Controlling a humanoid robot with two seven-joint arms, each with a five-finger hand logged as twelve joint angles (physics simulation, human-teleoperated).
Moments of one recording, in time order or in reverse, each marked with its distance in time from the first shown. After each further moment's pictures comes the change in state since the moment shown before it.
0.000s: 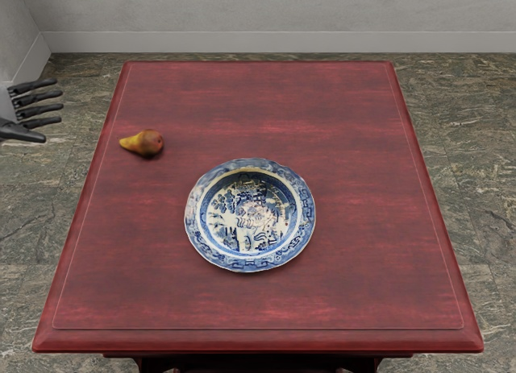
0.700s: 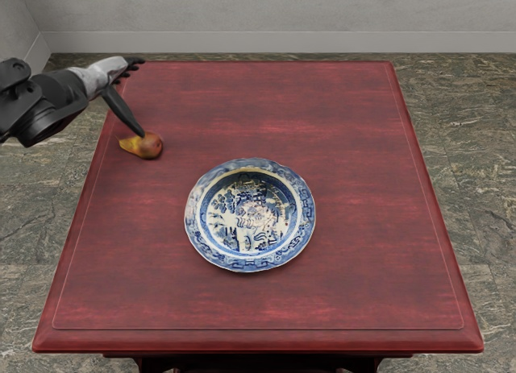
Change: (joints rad) left arm -0.318 -0.518 0.166 0.110 0.902 0.556 0.165; right arm -0.001 0.000 0.001 0.000 0.001 0.003 0.000
